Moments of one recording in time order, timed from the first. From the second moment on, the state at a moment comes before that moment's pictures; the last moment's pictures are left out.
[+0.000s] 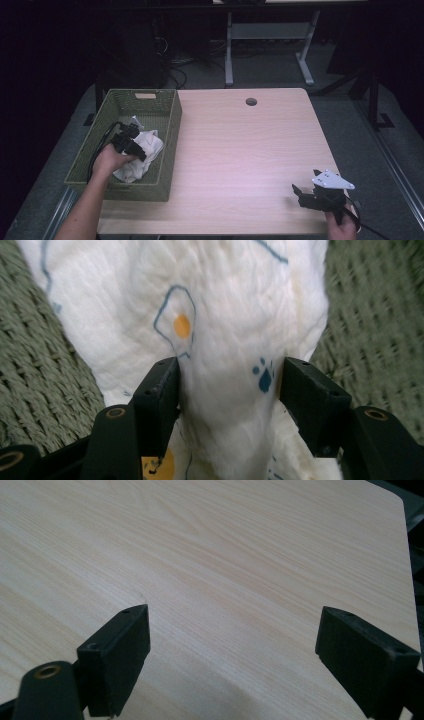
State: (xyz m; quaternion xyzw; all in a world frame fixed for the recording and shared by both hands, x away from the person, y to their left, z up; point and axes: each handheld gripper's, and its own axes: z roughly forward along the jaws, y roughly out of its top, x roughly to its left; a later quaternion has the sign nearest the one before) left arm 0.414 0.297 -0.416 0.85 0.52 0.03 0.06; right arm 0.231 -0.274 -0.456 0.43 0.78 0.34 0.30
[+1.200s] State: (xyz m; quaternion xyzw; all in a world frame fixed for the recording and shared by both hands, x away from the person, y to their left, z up) left arm 0.417 0.311 -0.421 0.83 0.55 -0.01 0.07; right arm 0.232 -0.274 -0.459 0.43 0.78 0.34 0.30
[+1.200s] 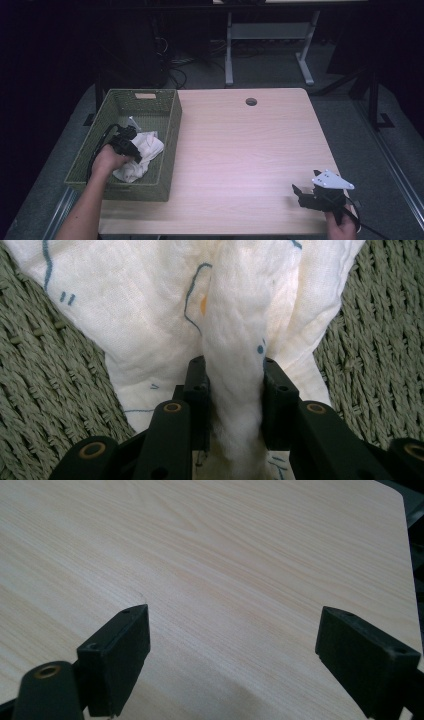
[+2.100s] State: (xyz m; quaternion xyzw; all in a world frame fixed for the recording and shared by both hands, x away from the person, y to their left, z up) left arm 0.404 0.332 -0.387 0.81 0.56 -0.02 0.18; right arm 0.233 -0.274 -0.459 0.44 0.78 0.34 0.30
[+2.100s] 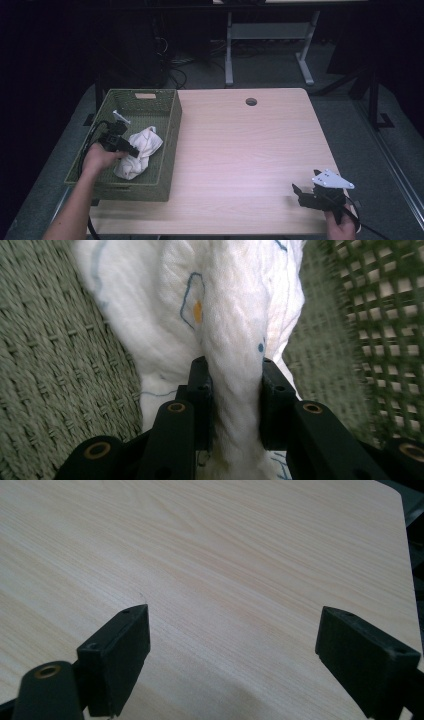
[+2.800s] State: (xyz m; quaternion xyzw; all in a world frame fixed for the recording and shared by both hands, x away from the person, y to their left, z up) left arm 0.389 0.348 -0.351 0.78 0.55 -0.05 0.30; right arm 0.233 -0.275 -0.458 0.44 0.77 0.34 0.30
